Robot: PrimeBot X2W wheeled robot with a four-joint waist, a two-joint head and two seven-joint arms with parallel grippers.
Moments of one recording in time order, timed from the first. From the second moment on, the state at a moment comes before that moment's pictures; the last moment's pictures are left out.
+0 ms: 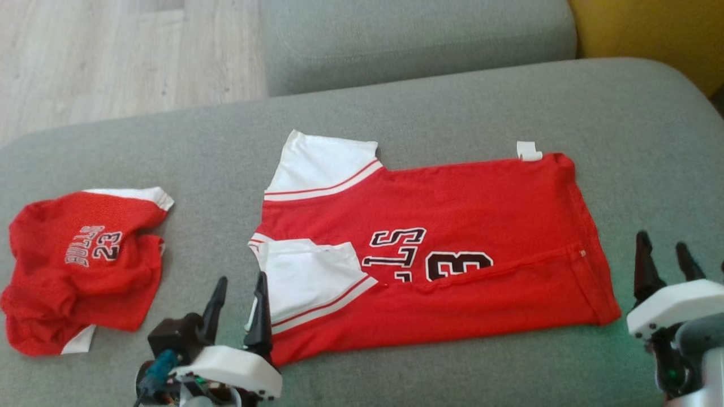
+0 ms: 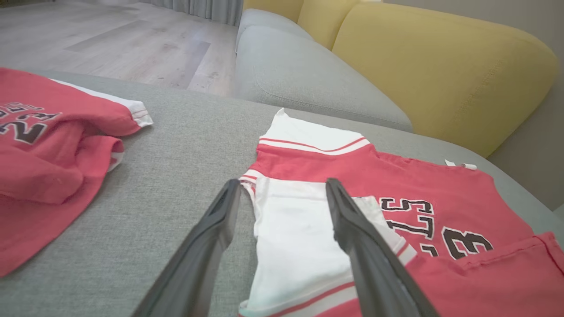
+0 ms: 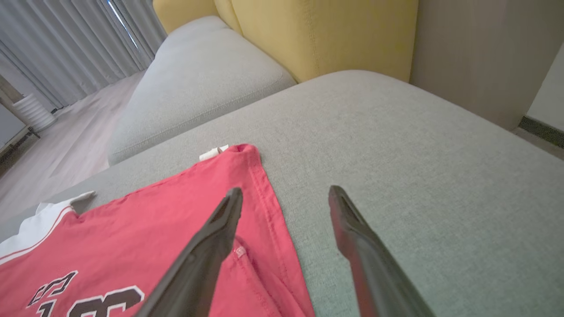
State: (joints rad) left arm -0.06 0.16 -0.41 0.27 -0.57 0.12 -0.13; right arm -0.10 -0.04 -0.30 0.28 0.25 0.13 0.16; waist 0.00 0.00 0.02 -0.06
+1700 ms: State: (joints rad) left arm -1.07 0.47 -0.63 0.75 -0.76 -0.13 0.46; right arm -0.65 -0.04 -0.06 0.32 0.18 0.13 0.01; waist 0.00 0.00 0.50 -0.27
